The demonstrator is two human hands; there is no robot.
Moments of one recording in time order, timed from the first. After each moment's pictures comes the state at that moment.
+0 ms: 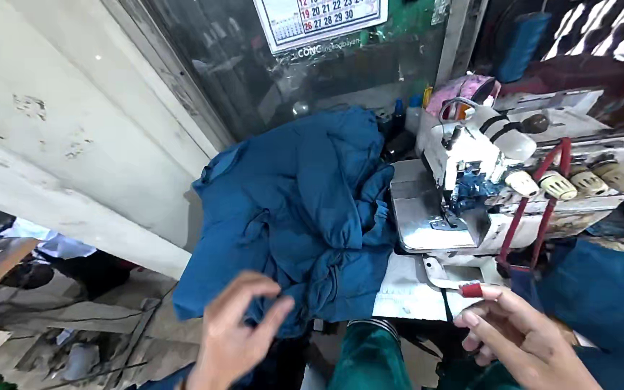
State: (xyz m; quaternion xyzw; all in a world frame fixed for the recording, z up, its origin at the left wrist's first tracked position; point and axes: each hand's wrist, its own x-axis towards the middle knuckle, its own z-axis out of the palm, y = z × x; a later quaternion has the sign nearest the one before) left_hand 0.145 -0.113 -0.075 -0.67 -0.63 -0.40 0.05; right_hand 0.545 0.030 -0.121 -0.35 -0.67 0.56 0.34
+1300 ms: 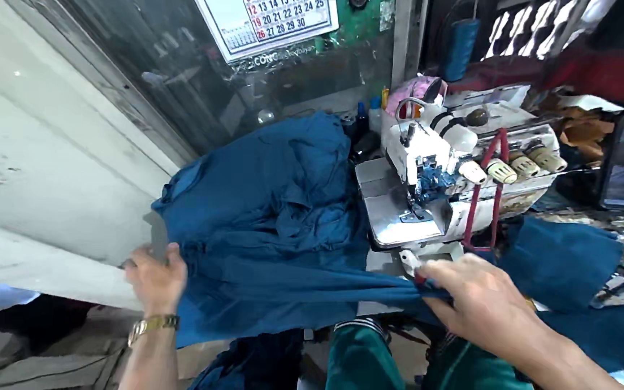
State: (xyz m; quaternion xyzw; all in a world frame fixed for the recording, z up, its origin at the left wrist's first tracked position) left_hand -0.014 -0.048 -0.089 -0.34 -0.87 -0.36 0.09; right_hand 0.515 0.057 -0.103 -0.33 -0.90 0.03 0.27
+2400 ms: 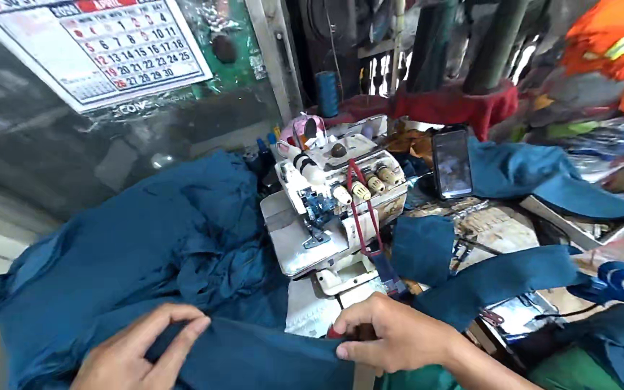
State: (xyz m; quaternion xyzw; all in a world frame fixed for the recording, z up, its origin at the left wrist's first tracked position) left_hand 0.179 -0.028 -0.009 -0.75 -0.60 -0.25 -0.11; right_hand 0.541 0.039 -0.101 -0.24 -0.79 0.53 0.20
